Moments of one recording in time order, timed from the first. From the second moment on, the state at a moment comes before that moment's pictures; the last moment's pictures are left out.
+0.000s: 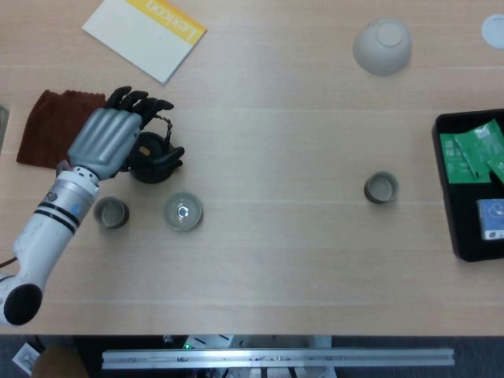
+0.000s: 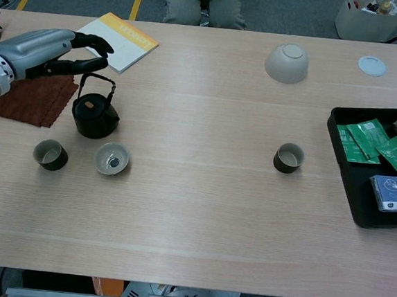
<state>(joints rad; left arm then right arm) -0.61 -1.28 -0.18 -1.69 1.13 0.87 0.18 0.13 -0.97 0.02 -1.83 -1.62 1.41 0.04</state>
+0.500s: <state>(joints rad) -0.73 -1.41 -0.15 -1.51 0.85 0.81 0.37 0.12 -0.97 0.01 -1.80 -1.59 1.42 0.06</state>
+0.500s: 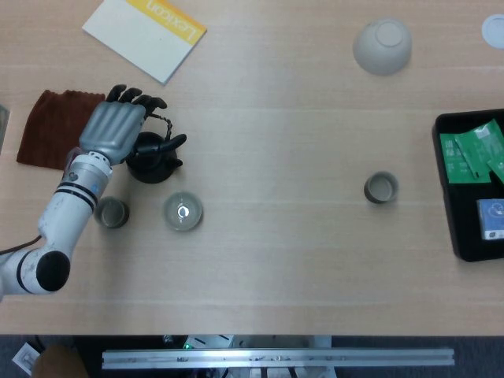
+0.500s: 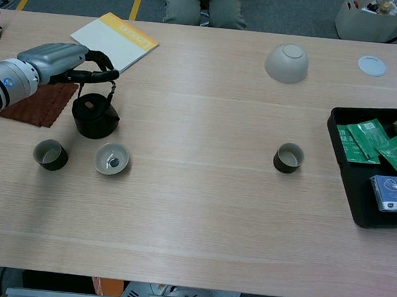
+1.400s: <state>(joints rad) -0.74 -1.42 -0.11 -1.55 0.84 0.93 0.41 0.10 -0.98 0.01 -1.77 -1.60 1.45 0.11</state>
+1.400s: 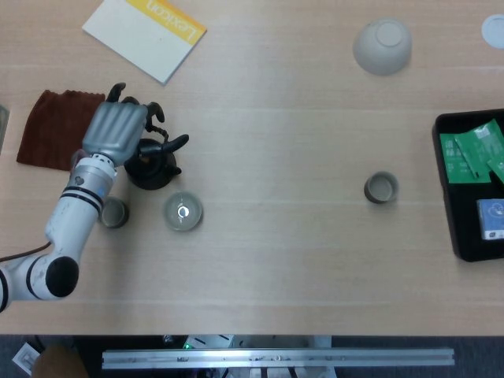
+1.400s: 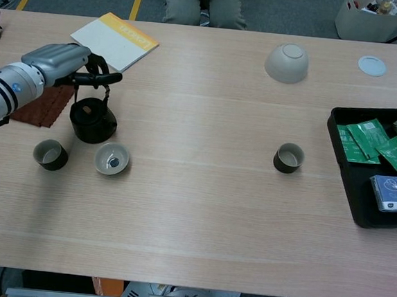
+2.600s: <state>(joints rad) -0.50 -1.36 0.02 -1.77 1.13 1.16 0.37 0.08 -0.97 -0.01 -1.77 -1.61 1.47 0.13</state>
